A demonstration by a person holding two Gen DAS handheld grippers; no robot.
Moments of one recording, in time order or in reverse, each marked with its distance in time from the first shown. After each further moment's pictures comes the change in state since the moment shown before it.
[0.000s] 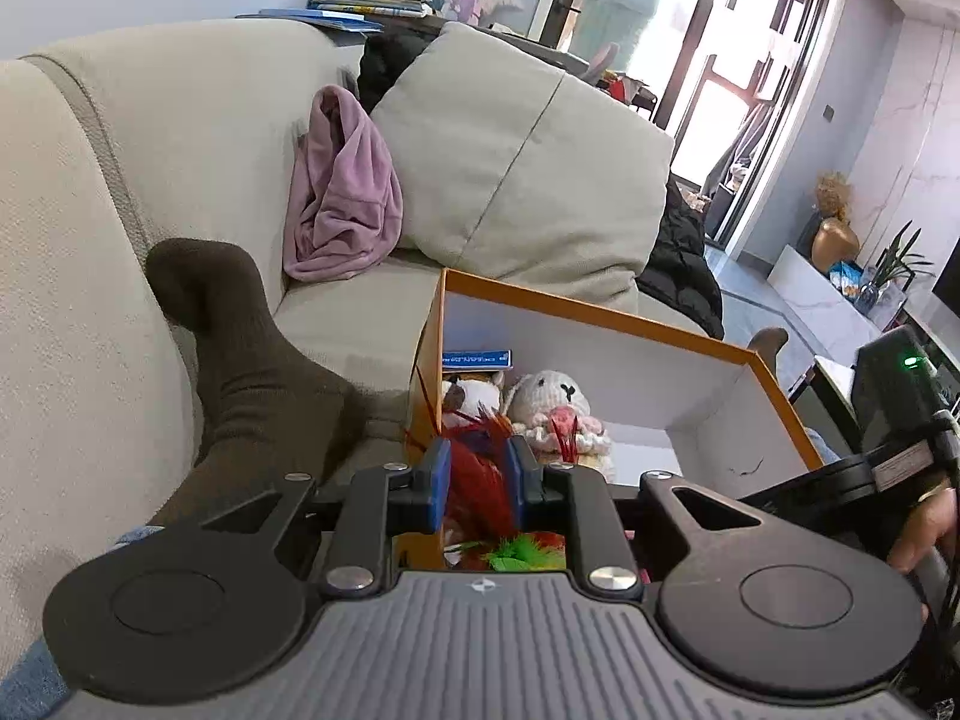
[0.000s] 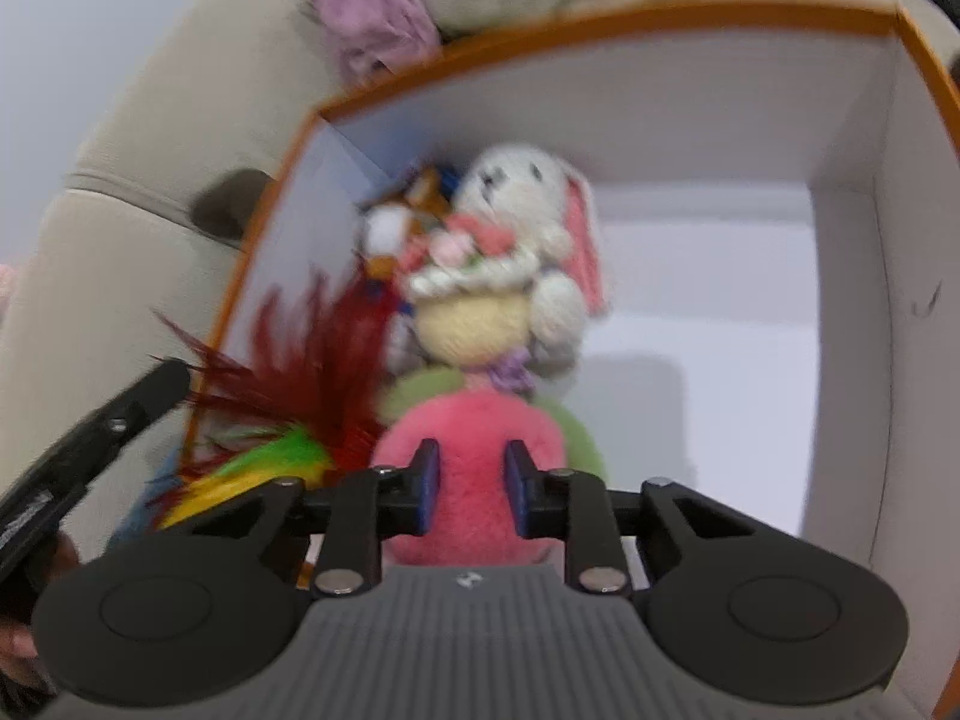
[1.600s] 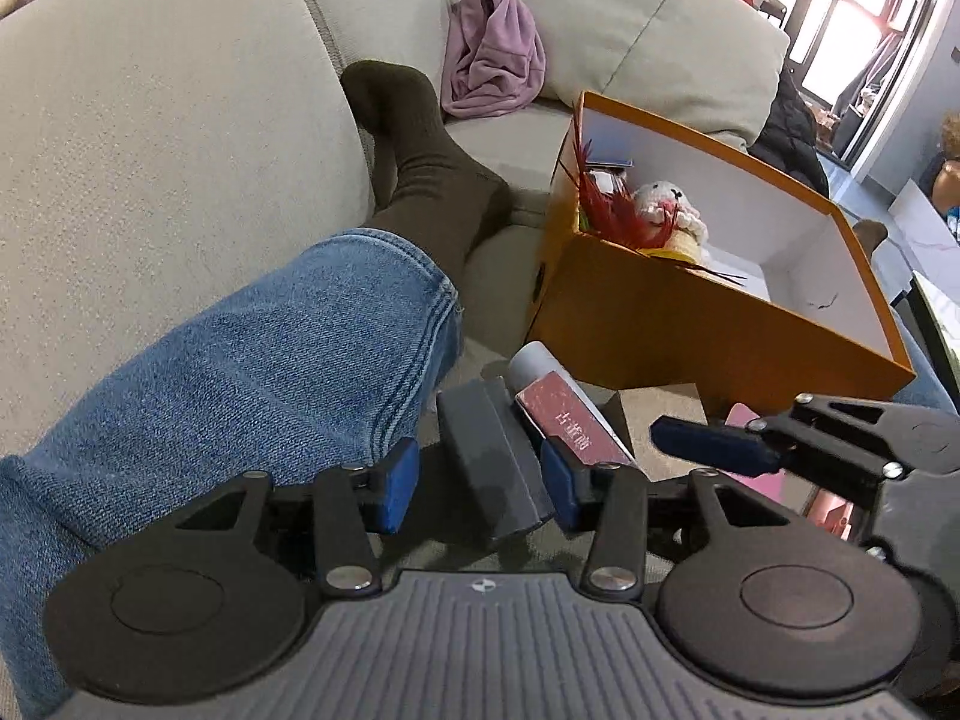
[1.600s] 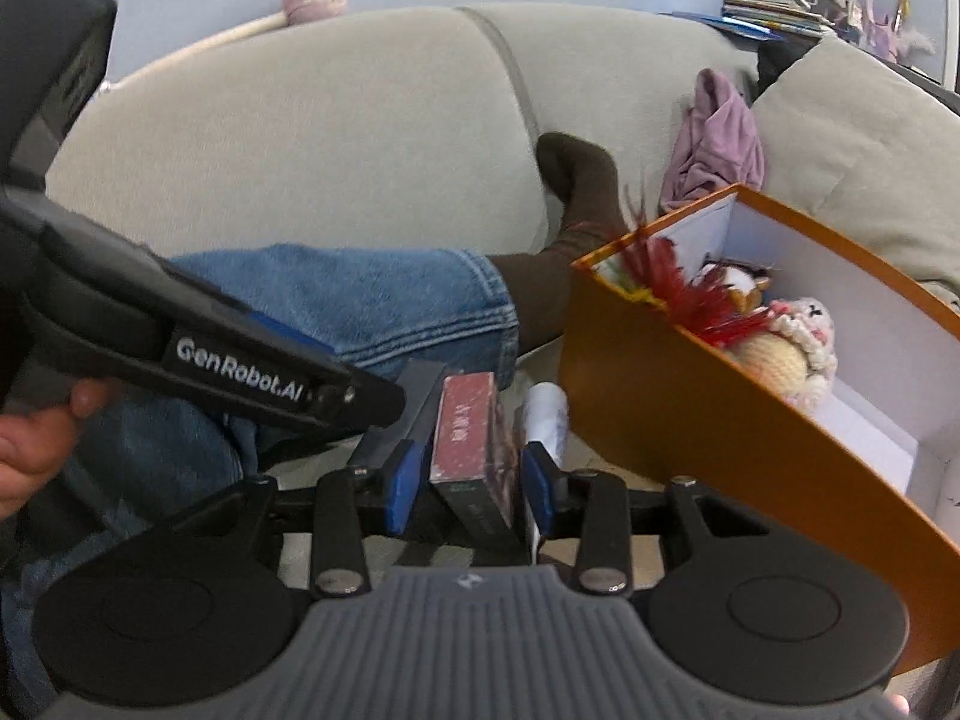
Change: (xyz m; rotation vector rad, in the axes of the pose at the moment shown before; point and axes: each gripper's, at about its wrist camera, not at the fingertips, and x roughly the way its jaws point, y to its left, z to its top) left arm -0.086 0.001 -0.079 -0.097 0.245 0.261; right arm -0.013 0.134 -0.165 -0.821 -0.267 -0.036
